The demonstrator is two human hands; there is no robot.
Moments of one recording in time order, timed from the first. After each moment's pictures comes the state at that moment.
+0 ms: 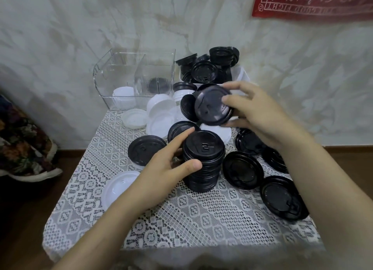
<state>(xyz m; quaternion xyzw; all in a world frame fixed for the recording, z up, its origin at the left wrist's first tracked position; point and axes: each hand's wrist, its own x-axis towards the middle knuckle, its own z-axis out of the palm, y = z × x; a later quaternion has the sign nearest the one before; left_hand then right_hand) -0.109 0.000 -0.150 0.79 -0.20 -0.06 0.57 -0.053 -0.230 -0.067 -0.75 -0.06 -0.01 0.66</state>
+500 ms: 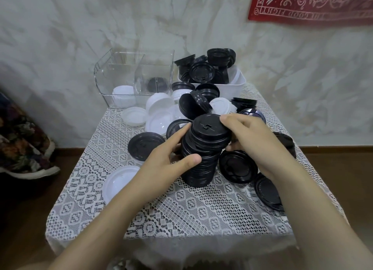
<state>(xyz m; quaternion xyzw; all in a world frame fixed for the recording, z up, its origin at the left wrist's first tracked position) -0.114 -0.003 -0.147 0.78 -0.22 -0.04 0.58 -0.108 -0.222 -0.091 -0.80 -0.02 -0.01 0.61</state>
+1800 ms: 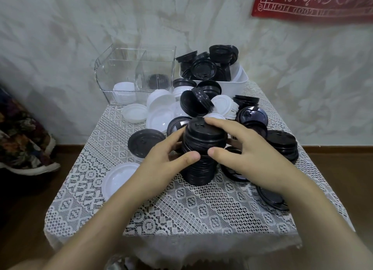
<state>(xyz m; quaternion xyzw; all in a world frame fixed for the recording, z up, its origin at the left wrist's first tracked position) -0.113 -0.003 -0.152 0.77 -0.21 -0.03 0.60 -0.134 -0.224 -0.098 -0.87 -0.17 0.01 0.46</state>
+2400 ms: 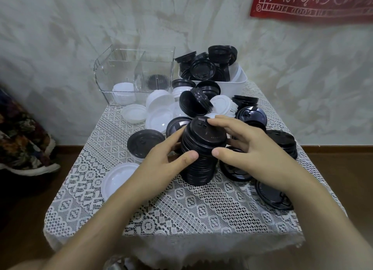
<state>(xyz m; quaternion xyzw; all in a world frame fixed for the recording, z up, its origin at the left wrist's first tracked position) -0.117 -0.002 -0.150 0.78 -0.22 -0.04 0.59 -0.134 -0.233 -0.099 -0.84 -0.19 0.01 0.50</state>
